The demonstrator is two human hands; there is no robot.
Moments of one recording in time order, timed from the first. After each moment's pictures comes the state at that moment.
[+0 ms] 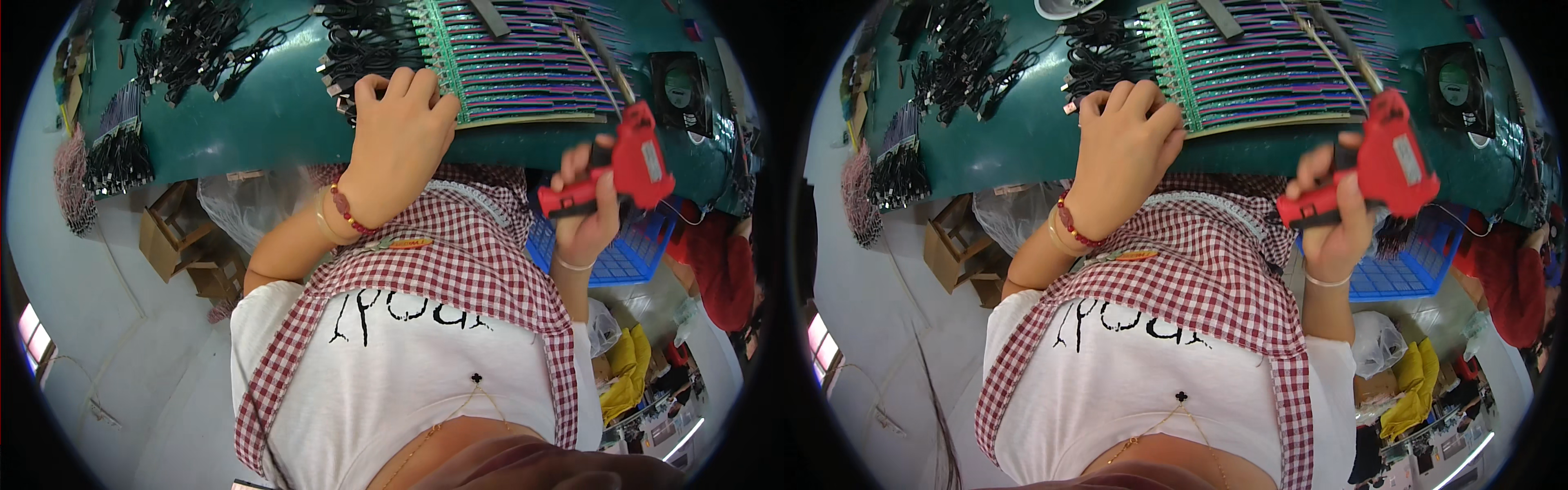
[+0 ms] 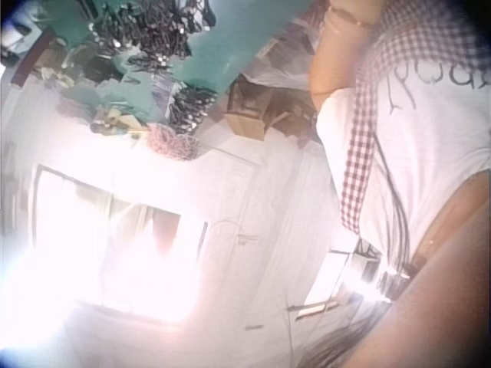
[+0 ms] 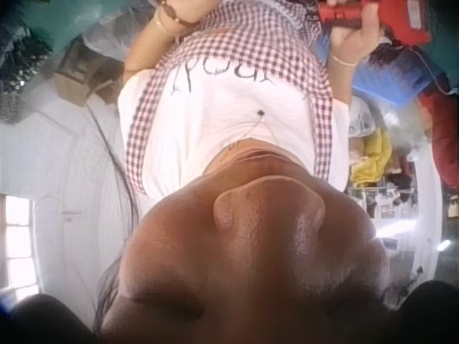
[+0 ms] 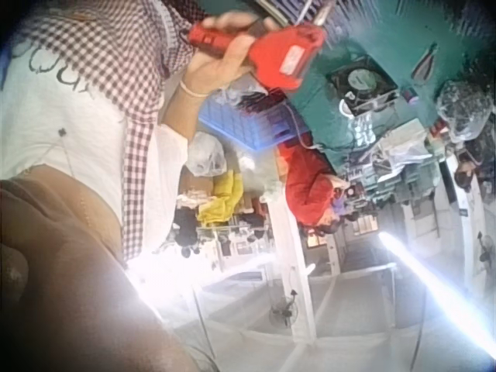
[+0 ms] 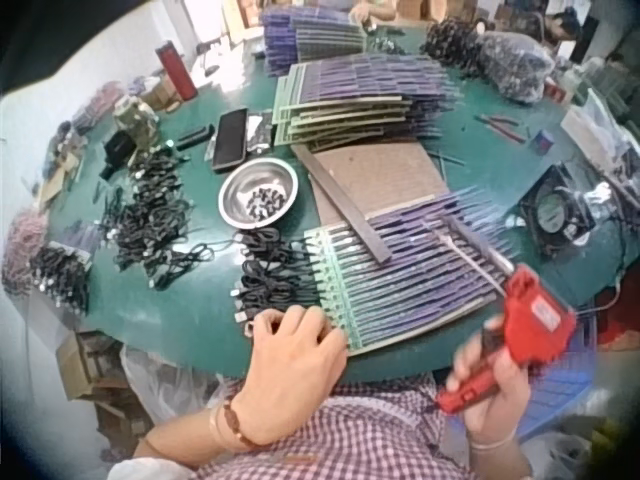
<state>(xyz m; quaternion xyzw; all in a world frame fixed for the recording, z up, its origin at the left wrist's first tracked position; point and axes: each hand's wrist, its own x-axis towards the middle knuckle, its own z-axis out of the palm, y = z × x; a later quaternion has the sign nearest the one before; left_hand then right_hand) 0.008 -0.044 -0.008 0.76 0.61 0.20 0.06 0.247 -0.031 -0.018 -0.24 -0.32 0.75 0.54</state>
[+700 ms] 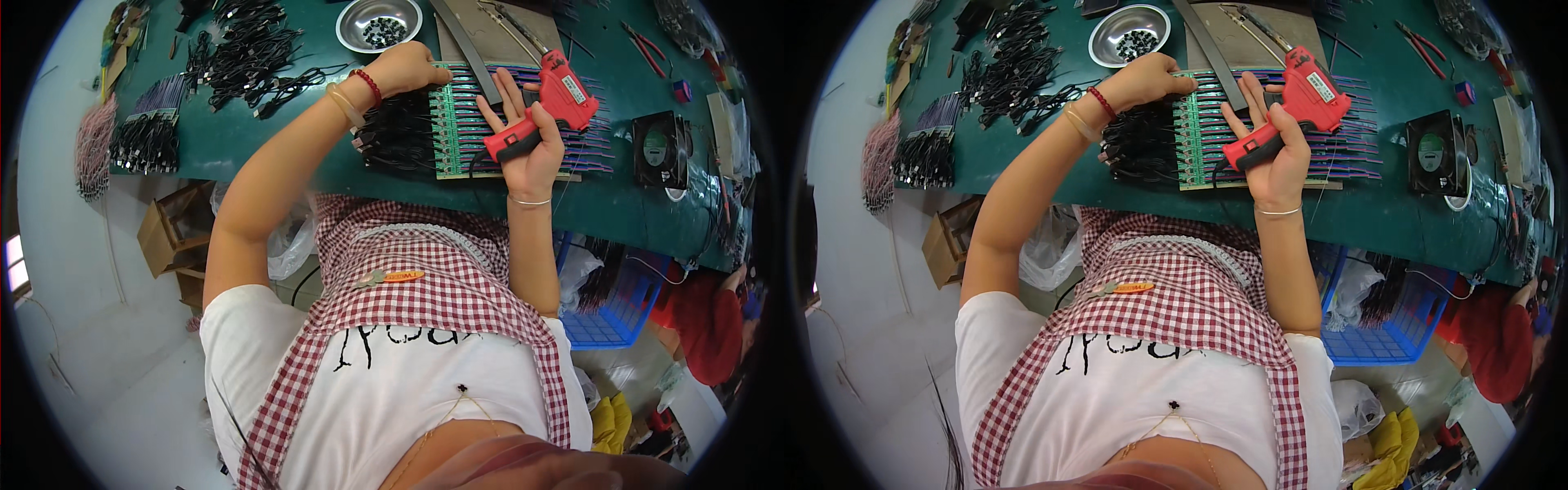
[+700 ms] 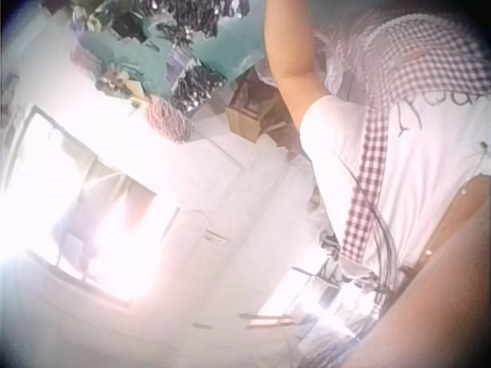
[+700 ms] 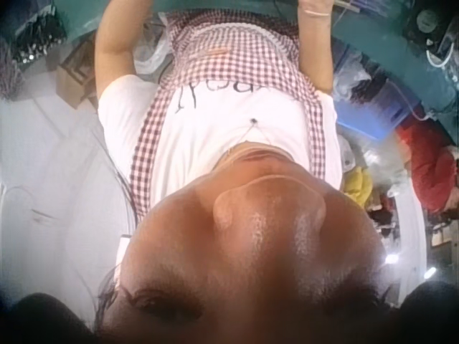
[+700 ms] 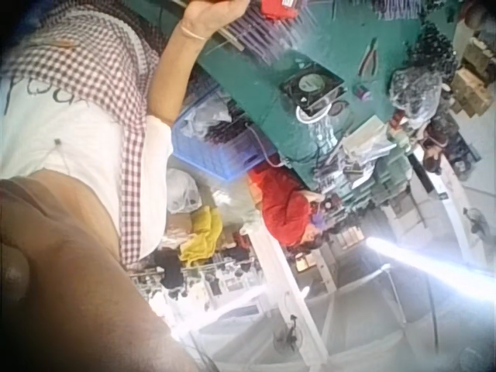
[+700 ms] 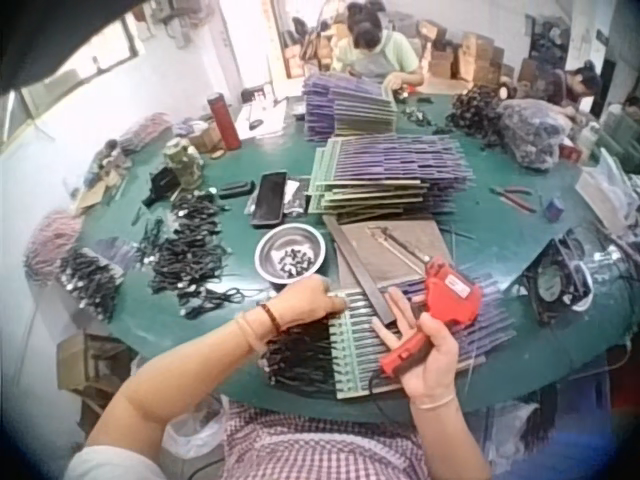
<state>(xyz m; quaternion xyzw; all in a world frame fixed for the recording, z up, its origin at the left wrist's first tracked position) -0.080 0.090 -0.060 0.61 0.70 0.14 0.36 0.140 0.063 -0.051 -0.17 -0.18 0.80 0.54</state>
